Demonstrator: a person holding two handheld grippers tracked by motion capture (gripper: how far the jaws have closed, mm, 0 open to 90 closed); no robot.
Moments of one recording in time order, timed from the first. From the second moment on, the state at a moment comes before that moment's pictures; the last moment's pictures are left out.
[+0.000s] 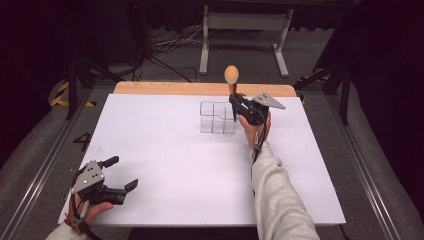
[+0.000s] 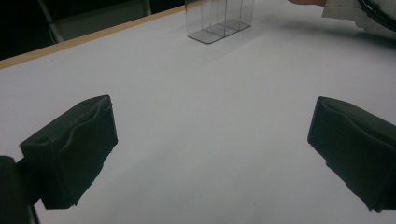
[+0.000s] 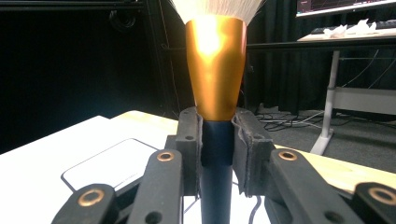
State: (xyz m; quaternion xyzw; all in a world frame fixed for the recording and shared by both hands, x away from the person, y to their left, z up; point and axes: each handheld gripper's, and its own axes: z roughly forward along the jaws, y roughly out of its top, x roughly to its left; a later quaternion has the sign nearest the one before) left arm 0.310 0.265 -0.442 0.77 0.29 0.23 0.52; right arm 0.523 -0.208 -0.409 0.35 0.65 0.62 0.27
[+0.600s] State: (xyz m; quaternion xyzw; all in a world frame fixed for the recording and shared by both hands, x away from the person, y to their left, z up) left arm 0.304 0.263 -0.438 0.76 0.28 0.25 0.53; right arm 0.520 -0.207 -0.408 0.36 0.65 0.61 0.28
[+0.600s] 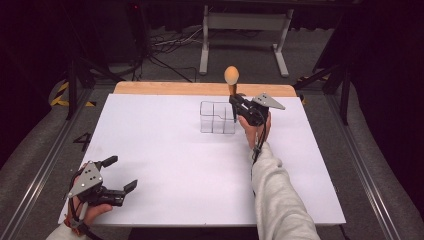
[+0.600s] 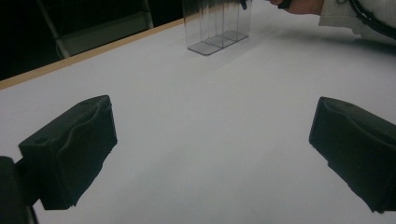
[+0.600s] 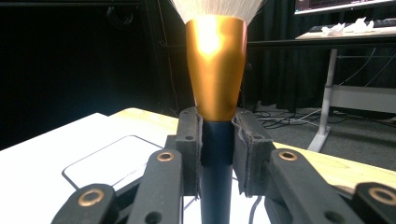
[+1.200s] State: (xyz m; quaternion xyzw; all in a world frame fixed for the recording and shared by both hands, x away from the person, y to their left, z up) left arm 0.303 0.263 -0.437 0.76 0.28 0.24 0.53; right arm 0.518 -0.208 -0.406 0.36 0.65 0.61 0.27
